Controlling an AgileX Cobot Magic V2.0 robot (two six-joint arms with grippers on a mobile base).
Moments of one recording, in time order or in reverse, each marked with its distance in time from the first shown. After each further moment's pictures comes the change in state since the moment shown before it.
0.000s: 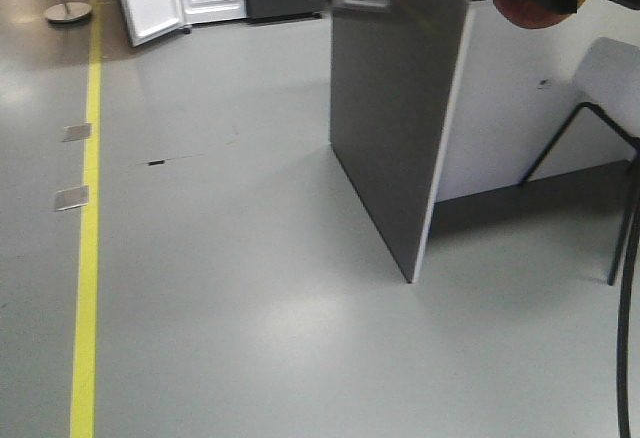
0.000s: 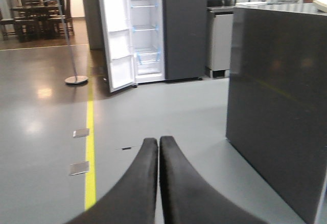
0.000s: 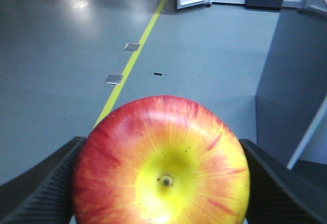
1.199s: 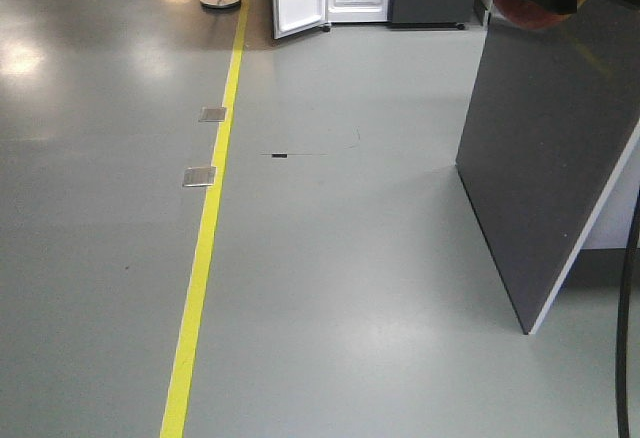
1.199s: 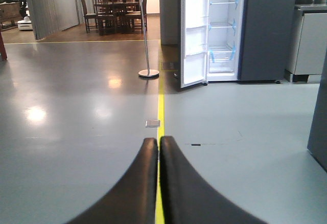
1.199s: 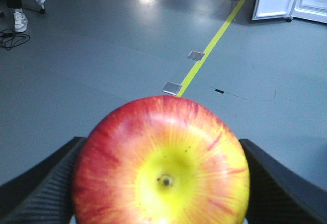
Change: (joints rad) left arm 0.000 0.000 0.000 0.000 0.000 0.000; right arm 0.000 0.000 0.000 0.000 0.000 0.000
